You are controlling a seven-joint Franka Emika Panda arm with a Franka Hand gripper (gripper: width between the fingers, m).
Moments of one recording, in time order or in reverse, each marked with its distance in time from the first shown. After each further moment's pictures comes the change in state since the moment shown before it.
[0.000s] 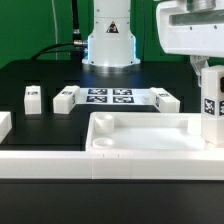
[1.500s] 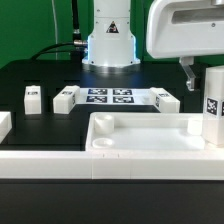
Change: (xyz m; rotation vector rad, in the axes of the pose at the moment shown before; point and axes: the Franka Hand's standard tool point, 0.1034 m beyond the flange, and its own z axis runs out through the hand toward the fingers) arm -0.008 -0.007 -0.003 -0.119 0.036 -1.226
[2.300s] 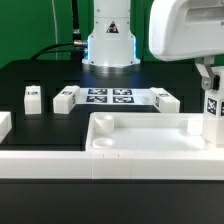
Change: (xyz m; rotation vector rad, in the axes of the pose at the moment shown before) arm 0.001 0.002 0.000 0.000 0.000 -0.223
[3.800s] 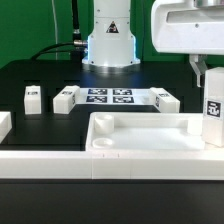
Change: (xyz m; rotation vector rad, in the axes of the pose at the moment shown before) arm -0.003 0.007 0.002 0.051 0.003 1.246
